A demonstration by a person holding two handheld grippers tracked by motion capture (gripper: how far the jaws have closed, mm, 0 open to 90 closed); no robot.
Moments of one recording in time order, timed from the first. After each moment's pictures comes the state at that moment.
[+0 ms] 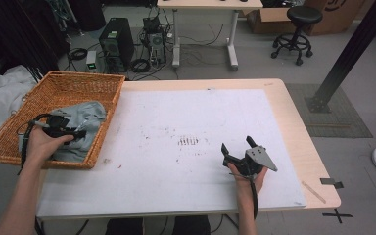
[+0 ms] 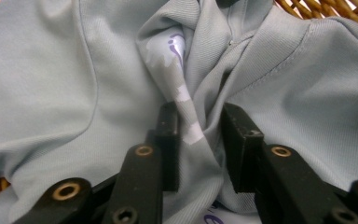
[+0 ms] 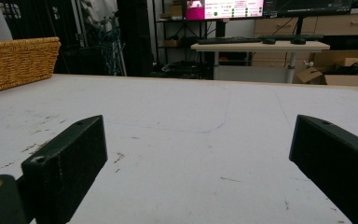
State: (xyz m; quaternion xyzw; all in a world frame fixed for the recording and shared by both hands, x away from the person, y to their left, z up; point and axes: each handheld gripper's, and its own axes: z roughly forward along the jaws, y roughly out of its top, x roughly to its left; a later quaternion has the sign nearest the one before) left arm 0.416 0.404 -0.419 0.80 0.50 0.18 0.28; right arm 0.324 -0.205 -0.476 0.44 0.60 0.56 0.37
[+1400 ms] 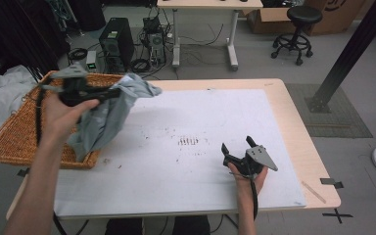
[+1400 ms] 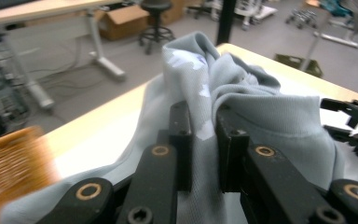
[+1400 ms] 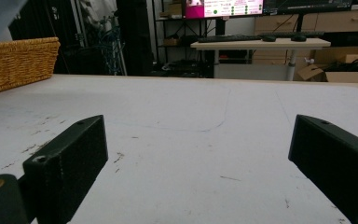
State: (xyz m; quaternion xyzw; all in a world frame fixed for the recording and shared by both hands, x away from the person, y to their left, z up) left arm 0.391 0.252 -0.255 0.78 0.33 0.18 0.51; right arm 0.325 -0.206 -0.476 0.44 0.60 0.56 0.37
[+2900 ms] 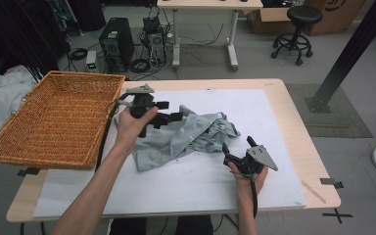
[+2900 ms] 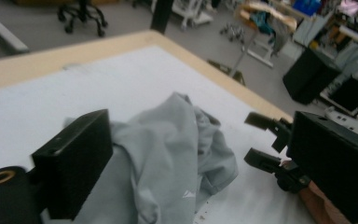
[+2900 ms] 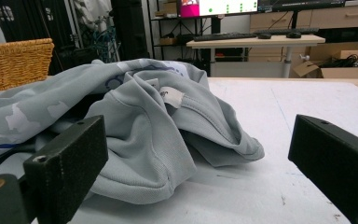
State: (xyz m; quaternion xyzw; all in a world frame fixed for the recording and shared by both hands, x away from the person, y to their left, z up) left arm 0.410 0.143 -0.325 0.75 0.34 0.03 0.57; right arm 0.325 -0.206 -0.476 0.45 0.59 0.56 0.37
